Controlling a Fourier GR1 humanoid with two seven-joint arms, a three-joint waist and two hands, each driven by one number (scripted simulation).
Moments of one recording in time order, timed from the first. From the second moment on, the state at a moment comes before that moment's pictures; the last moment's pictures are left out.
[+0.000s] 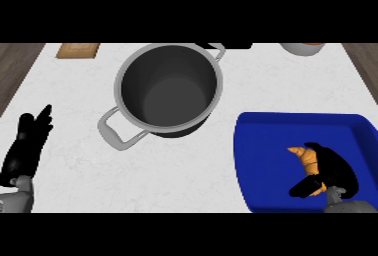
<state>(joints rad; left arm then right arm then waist) -0.08 0.33 0.13 -1.45 -0.15 0.08 0.37 -0.04 -0.33 0.13 -1.41 0.72 0.08 0.72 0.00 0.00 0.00</state>
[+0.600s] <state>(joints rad) -0.07 0.30 0.14 -1.48 -0.18 0.07 0.39 -0.09 -0.34 0.13 -1.35 0.89 -0.01 0.60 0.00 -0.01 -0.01</state>
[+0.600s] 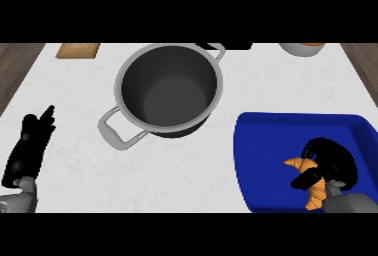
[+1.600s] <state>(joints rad) -0.09 0.29 0.16 -1.46 -0.19 0.05 0.39 0.18 -0.18 0.57 -2.15 1.48 0.08 1.02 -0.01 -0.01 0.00</state>
